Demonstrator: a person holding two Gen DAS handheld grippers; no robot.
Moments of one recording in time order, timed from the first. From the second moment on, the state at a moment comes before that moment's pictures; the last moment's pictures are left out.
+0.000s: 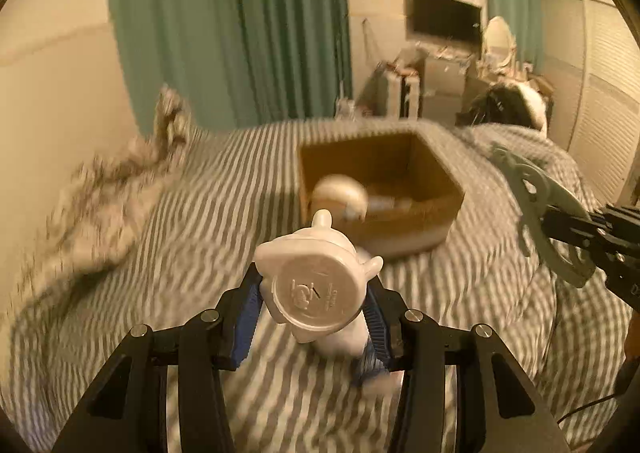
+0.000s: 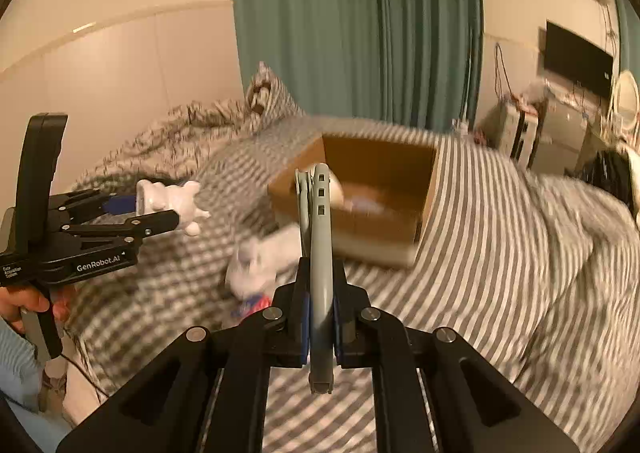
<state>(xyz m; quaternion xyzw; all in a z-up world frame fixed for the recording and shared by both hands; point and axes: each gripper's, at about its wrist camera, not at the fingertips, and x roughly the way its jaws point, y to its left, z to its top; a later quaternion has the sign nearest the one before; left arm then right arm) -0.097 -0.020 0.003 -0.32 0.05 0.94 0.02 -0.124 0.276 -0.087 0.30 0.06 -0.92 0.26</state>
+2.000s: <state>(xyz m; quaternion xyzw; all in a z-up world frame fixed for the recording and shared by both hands) -0.090 -0.046 0.005 -0.32 0.05 0.95 0.01 -0.139 0.276 -0.013 0.26 0.05 -0.95 0.16</state>
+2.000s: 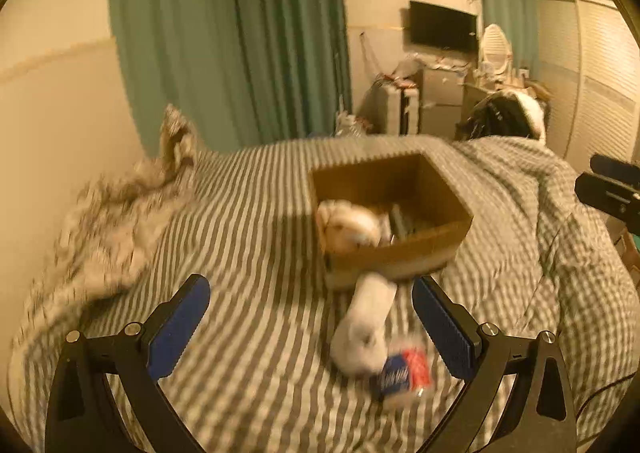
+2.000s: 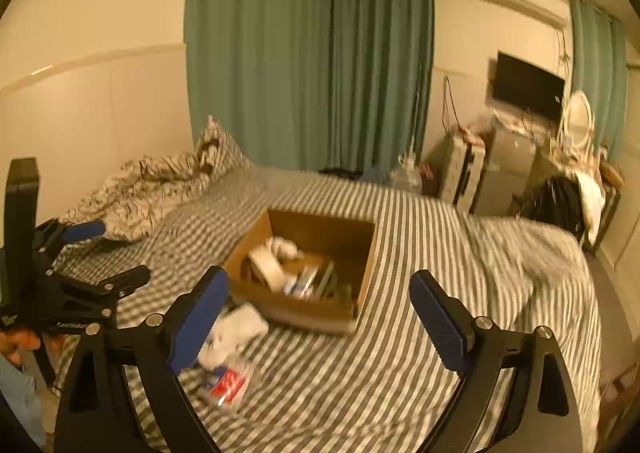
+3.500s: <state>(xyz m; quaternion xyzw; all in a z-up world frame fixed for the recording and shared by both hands) -0.126 -0.013 -0.125 -0.44 0.03 0.90 -0.02 -0.169 0.244 -0.216 0.42 0.07 -0.89 0.18</state>
